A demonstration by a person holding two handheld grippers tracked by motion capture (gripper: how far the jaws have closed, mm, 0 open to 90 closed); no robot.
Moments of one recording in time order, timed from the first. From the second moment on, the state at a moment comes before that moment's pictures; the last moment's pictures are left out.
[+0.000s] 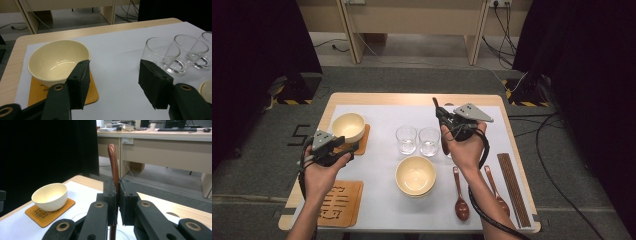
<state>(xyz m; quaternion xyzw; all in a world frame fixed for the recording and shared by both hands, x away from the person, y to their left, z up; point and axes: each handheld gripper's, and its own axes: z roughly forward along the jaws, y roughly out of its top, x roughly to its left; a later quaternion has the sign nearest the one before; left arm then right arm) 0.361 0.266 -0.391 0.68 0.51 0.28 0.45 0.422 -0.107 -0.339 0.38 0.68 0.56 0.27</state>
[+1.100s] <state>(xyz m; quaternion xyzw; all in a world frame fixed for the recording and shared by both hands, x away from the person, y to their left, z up) 0.433 0.175 -0.312 0.70 0.42 0.23 0.53 0.427 -0.087 -0.336 0.37 0.69 0.57 0.27</state>
